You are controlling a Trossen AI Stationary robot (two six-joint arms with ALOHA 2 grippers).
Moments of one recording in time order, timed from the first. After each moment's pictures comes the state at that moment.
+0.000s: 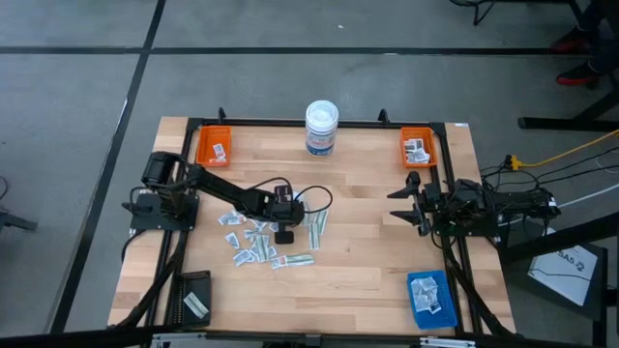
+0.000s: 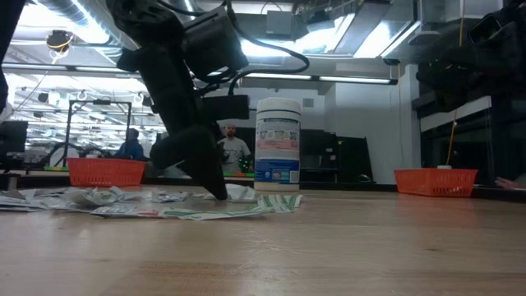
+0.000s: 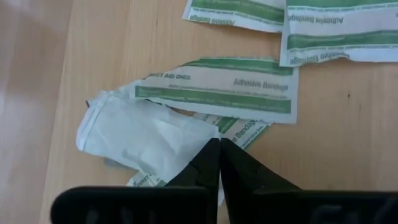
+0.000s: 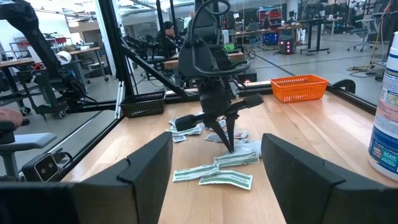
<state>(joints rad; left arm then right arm) -0.10 1.81 0.93 -0.23 -0.28 -0.09 0.06 0.01 0.01 0.02 0.00 0.12</state>
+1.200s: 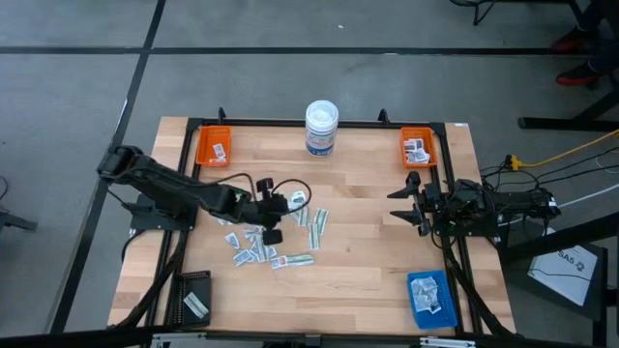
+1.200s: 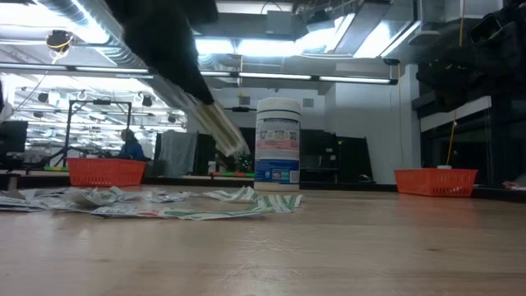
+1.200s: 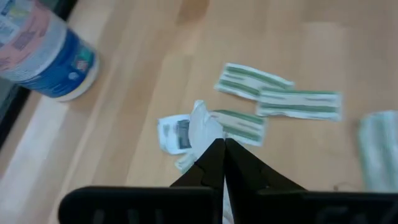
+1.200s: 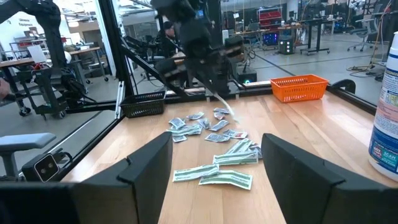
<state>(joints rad) -0.24 1.43 0.93 -0.42 -0.46 -0.23 0.06 0.01 0.01 0.02 0.00 0.12</state>
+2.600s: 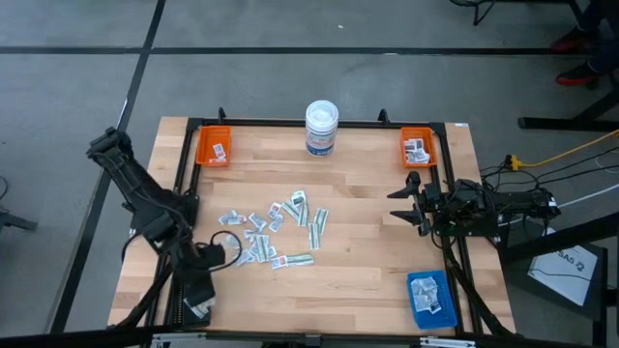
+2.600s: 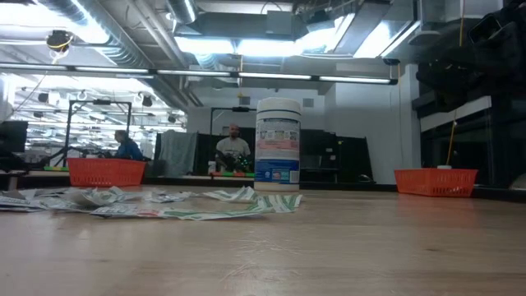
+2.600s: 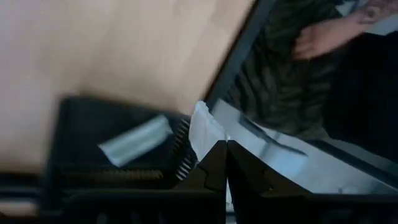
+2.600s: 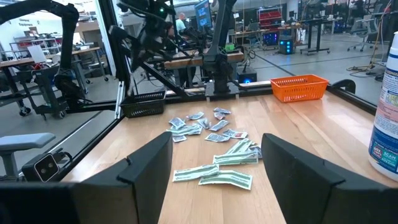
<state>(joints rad) -0.85 1.17 0.93 -0.72 0.19 -1.49 0.06 0.01 0.01 0.02 0.00 0.12</state>
